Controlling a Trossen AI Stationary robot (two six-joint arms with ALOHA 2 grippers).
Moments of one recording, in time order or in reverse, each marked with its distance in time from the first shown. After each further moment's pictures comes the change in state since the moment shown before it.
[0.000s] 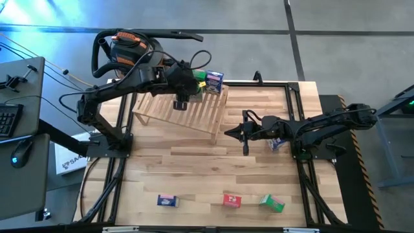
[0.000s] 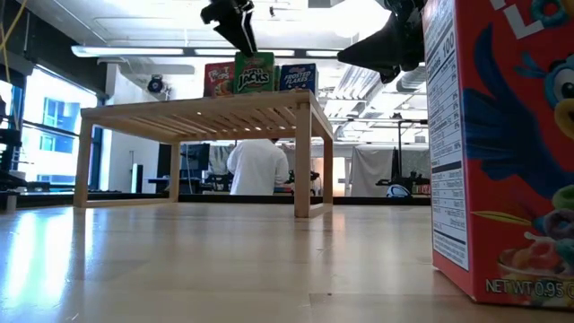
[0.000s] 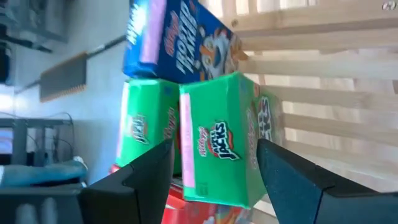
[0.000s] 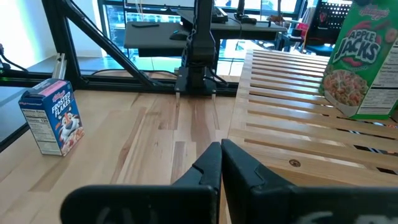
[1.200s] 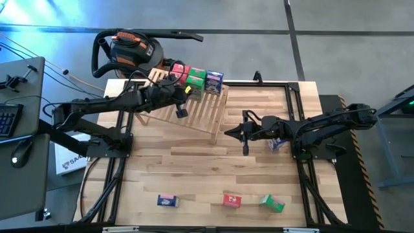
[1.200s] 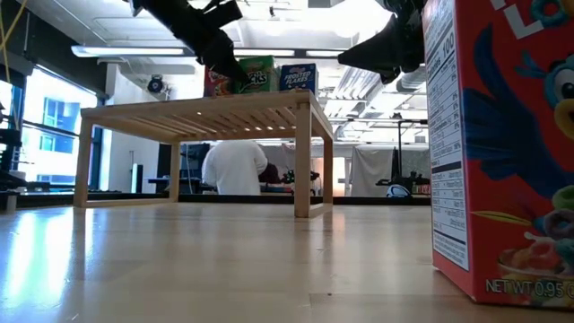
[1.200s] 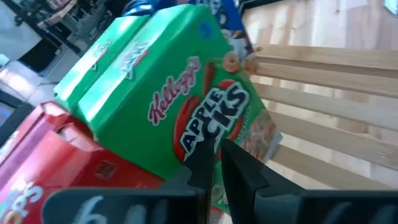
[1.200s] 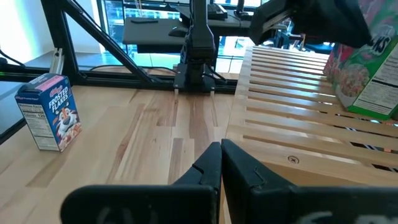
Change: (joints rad) left arm 0.027 -0.322 -0.767 0.819 0.031 -0.234; right arm 0.000 0.000 0.000 -0.013 0.005 -0.010
